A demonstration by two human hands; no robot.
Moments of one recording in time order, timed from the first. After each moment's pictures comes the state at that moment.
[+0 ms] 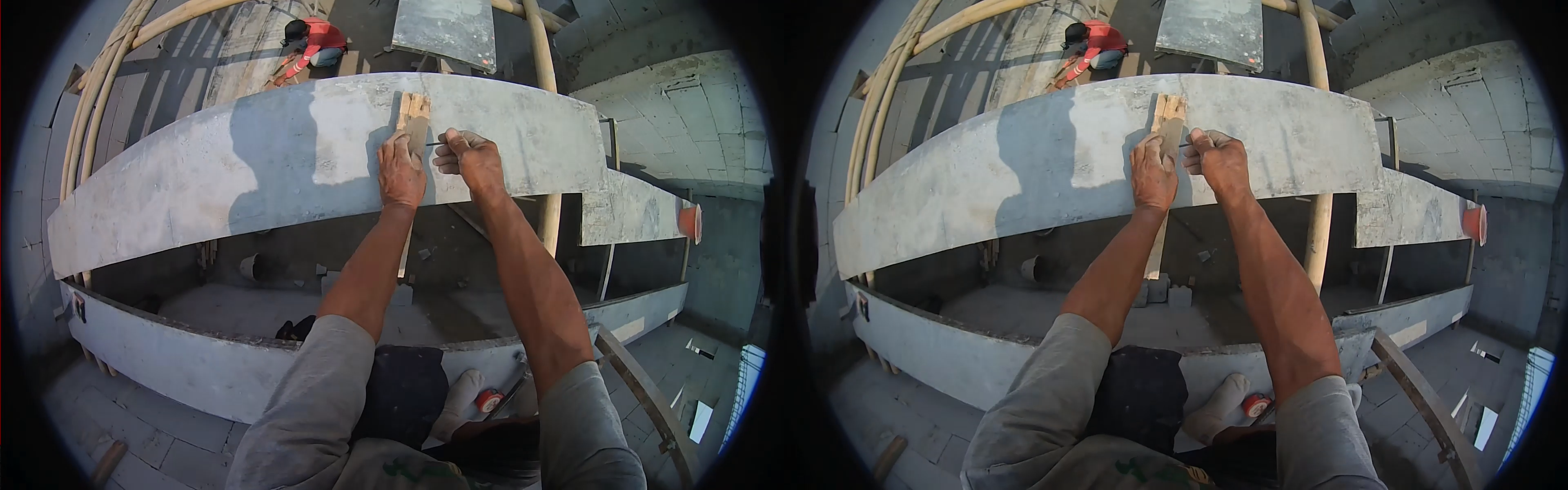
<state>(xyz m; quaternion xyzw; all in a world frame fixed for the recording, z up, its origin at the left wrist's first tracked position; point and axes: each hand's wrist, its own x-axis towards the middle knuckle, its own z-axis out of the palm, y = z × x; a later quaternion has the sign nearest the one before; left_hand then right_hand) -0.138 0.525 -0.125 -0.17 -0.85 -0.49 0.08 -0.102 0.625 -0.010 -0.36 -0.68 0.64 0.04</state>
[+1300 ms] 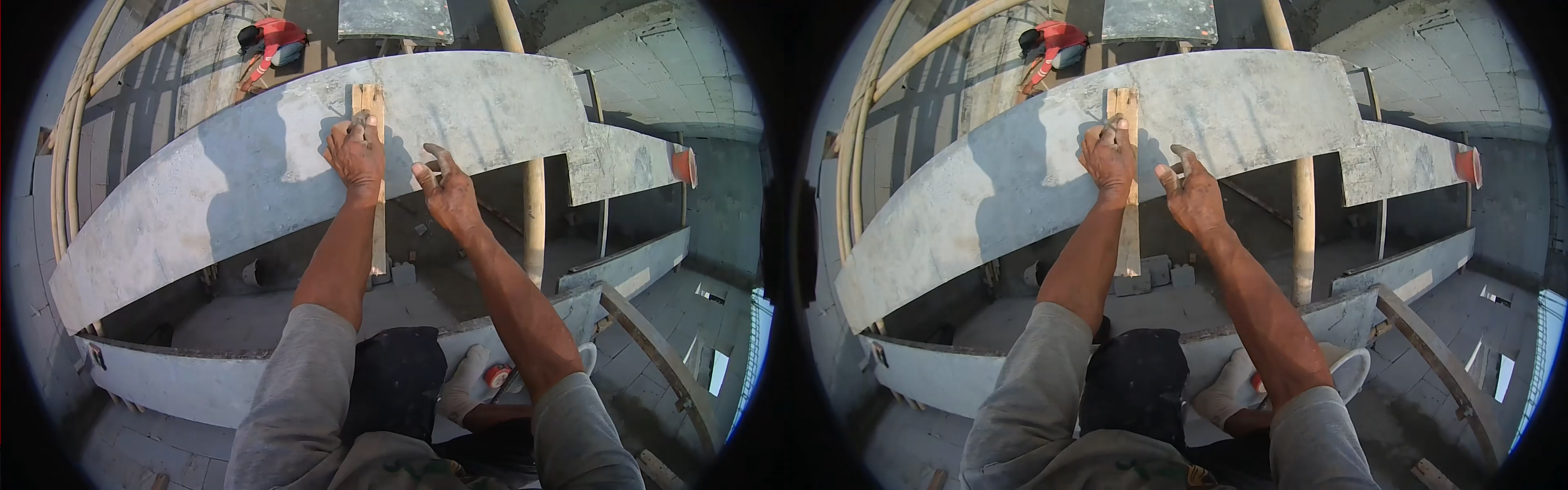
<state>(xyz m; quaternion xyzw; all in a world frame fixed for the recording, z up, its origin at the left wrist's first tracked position) -0.166 0.537 -0.118 -0.11 -0.91 -0.40 0.03 -0.041 0.608 -0.001 -0.34 -0.84 0.43 0.03</state>
